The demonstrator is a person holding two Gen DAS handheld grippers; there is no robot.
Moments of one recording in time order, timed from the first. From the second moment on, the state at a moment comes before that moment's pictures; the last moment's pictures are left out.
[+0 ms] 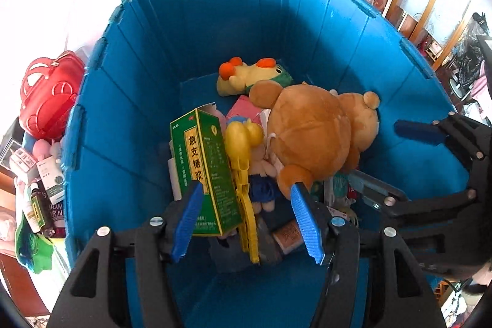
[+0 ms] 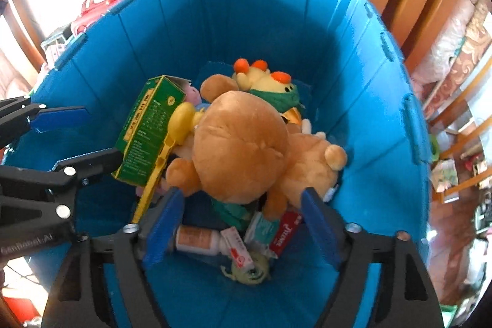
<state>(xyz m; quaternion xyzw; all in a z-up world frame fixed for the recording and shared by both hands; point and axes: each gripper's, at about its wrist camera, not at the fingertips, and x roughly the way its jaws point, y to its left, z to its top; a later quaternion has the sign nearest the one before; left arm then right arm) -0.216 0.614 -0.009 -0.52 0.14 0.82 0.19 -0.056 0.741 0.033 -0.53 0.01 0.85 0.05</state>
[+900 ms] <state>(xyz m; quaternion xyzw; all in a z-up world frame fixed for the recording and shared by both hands) -0.090 0.494 0.034 -0.29 -0.02 0.96 0.02 0.034 0.693 0.059 -0.34 0.06 0.94 -0.02</state>
